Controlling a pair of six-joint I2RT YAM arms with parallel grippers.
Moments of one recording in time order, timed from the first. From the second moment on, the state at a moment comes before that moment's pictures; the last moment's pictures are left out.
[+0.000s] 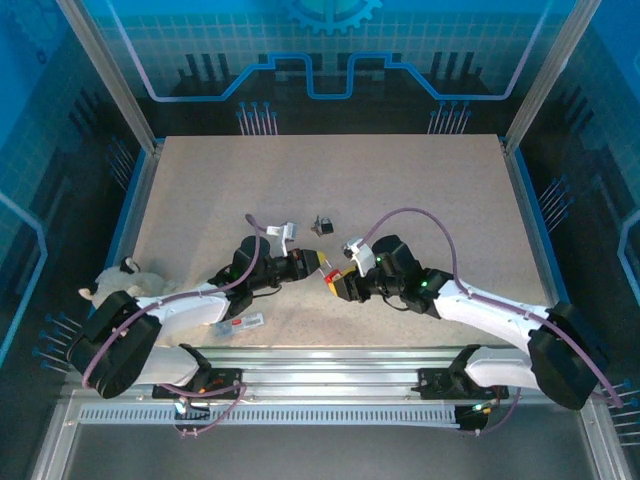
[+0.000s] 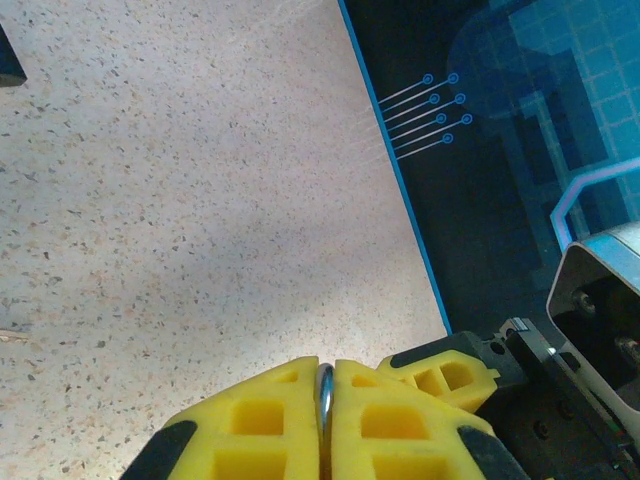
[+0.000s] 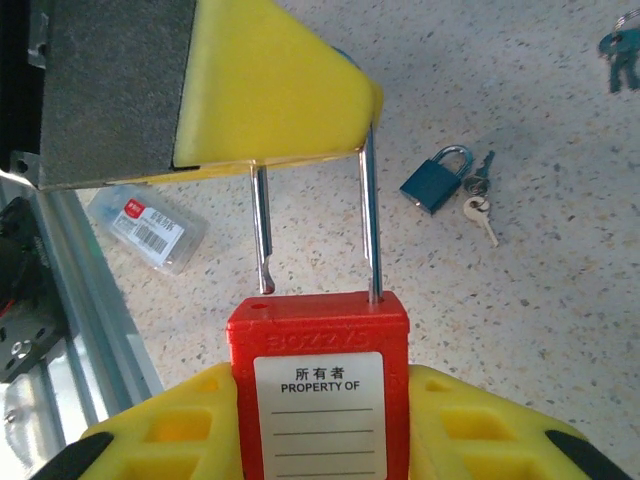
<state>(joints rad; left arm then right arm) -0.59 1.32 0.46 0.55 0.39 -0.93 0.75 1.21 0.61 -0.04 -0.30 0.26</state>
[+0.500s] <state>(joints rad) -0.60 1.30 0.48 0.50 0.37 -0.94 0.87 1.18 0.52 0.11 -0.05 0.29</state>
